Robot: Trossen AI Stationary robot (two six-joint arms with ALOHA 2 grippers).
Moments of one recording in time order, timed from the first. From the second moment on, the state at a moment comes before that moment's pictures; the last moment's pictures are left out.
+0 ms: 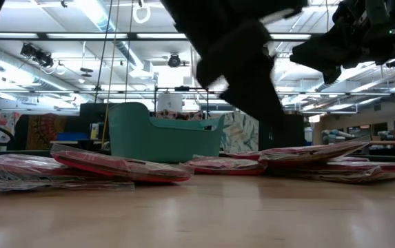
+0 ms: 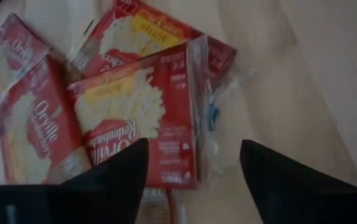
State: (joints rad) left arm -0.35 2.19 1.64 -0.35 -0.41 0.10; right arm 0.23 0.80 0.14 0.62 0.43 0.13
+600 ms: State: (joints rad) left arm -0.36 2.31 1.64 -0.29 -0.63 0.25; right arm 0.23 0.80 0.14 0.62 0.45 0.13
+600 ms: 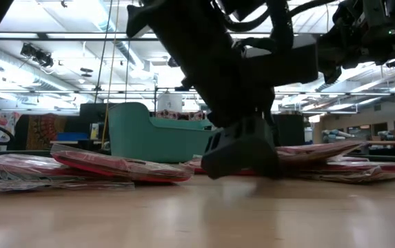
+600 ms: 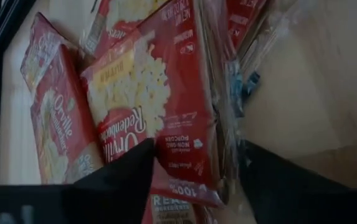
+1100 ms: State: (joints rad) left arm -0.36 2.15 1.64 -0.53 -0.60 0.24; right arm 0.23 0.80 0.14 0.61 0.43 0.13
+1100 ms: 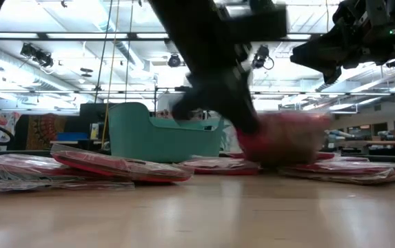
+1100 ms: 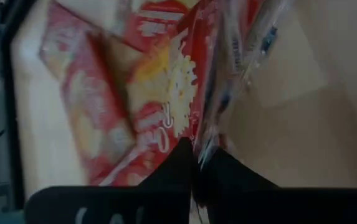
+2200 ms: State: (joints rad) left arm 0.22 1.74 1.57 -0.90 -0.32 0.63; right arm 0.24 0.80 0.14 0.62 0.39 0.16
